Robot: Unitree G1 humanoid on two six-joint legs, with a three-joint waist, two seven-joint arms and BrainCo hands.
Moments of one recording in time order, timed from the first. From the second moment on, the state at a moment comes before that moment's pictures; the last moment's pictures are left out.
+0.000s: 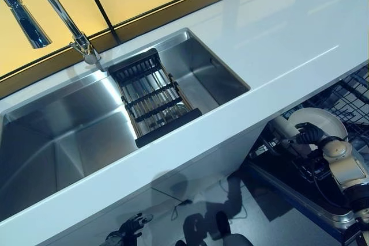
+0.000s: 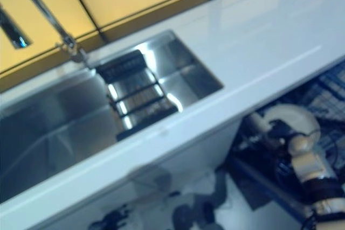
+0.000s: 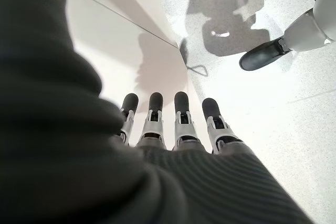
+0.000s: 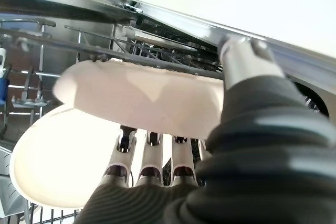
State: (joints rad) left arm -0.06 0.25 -0.18 1.08 -0.39 -0.05 -0.18; right arm -0.39 -0.85 0.10 0.38 -0.13 0.38 0.24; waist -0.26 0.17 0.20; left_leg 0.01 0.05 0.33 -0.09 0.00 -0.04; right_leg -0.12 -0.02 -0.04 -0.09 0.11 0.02
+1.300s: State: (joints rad) left arm -0.04 0.26 -0.16 1.13 -0.38 -0.04 -0.12; right arm -0.12 -1.08 -0.16 0.42 -0.01 0.38 0.34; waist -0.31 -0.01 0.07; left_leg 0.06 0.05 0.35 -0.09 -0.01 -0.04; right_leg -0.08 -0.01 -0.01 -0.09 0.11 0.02
